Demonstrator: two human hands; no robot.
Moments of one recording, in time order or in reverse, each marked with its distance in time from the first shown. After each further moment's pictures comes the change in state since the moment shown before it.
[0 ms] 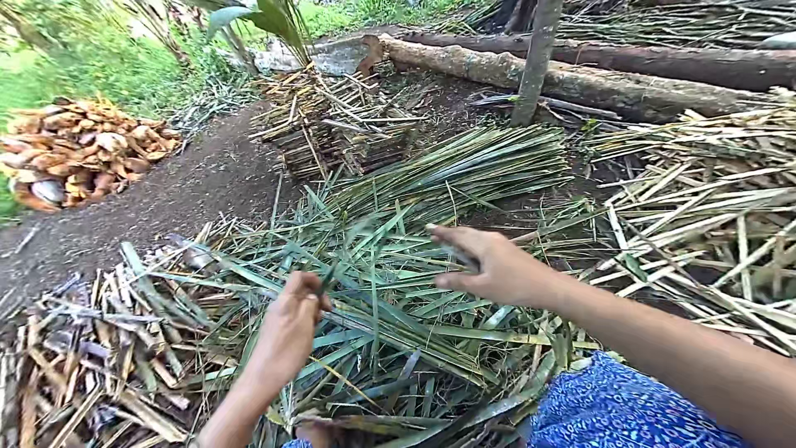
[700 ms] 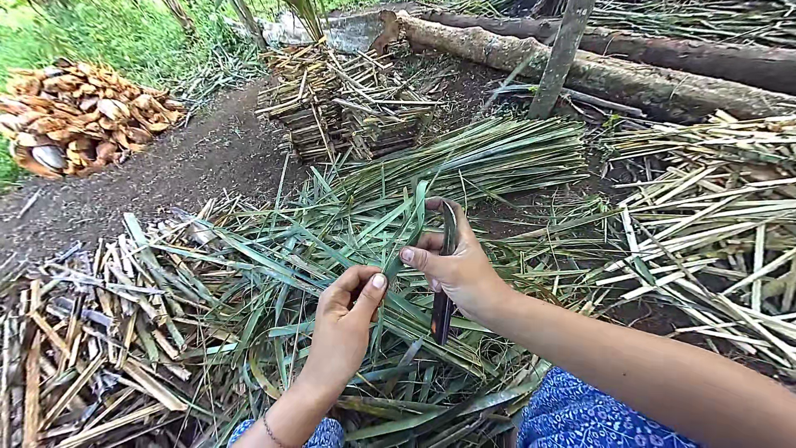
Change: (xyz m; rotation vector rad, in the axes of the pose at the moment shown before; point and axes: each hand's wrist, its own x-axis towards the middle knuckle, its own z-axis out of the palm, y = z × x) left_hand -0.015 0.029 0.055 -0.568 0.101 0.019; right_hand 0.022 -0.053 0.068 1.004 0.279 0.074
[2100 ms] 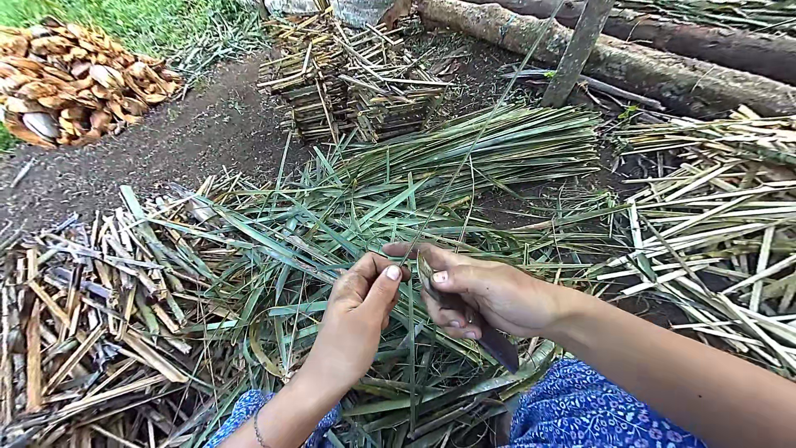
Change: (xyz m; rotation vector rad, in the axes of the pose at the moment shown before) left_hand -0.014 0.019 0.002 -0.126 -0.124 -0.126; right_hand -0.021 -0.021 -0.021 0.067 -0.709 0.471
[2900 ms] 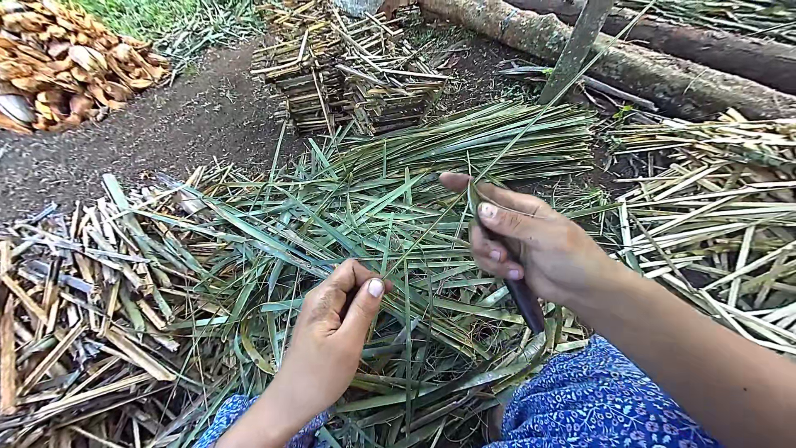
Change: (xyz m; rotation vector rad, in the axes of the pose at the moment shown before) left_hand -0.016 -0.006 -0.024 0.258 -0.001 0.201; right_hand -0.019 -0.024 -0.014 -0.150 0.426 -0.312
